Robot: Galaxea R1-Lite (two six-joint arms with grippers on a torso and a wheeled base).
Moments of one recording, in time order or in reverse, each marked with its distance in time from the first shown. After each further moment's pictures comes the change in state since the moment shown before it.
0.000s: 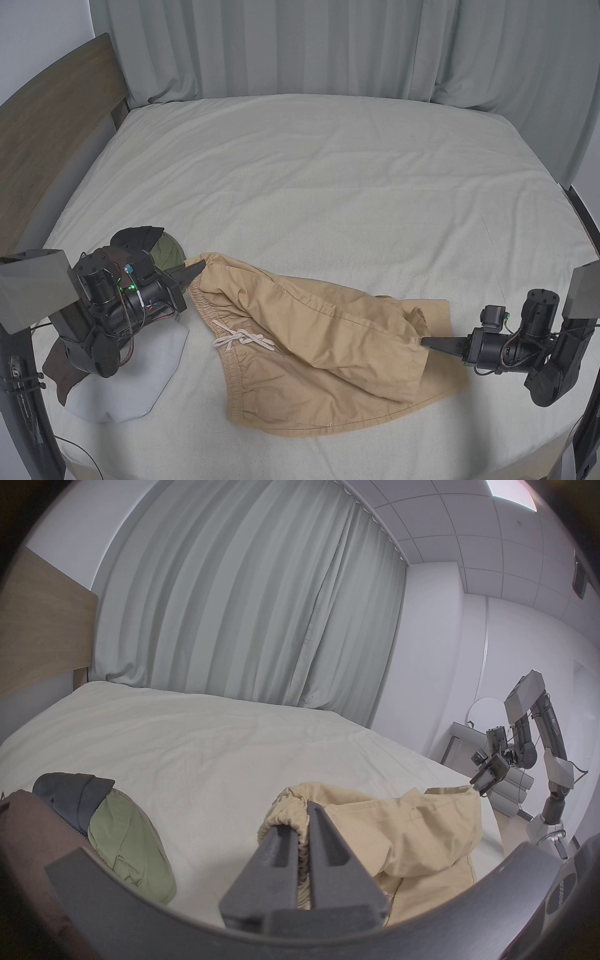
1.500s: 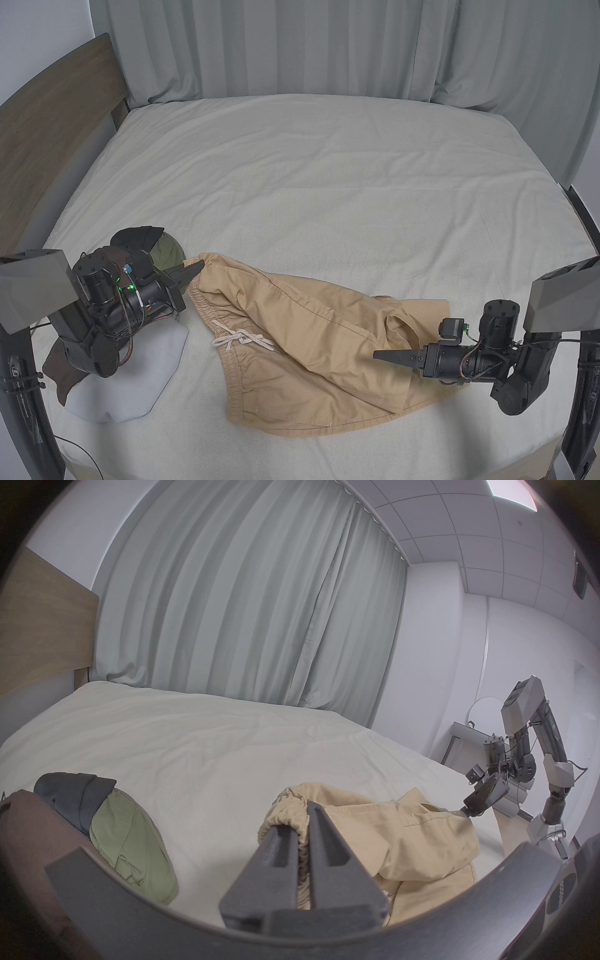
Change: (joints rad) left arm 0.005 -0.001 0.002 0.000 0.000 0.000; right arm 0.183 0.147 -0.118 -0.002 -0.116 0.004
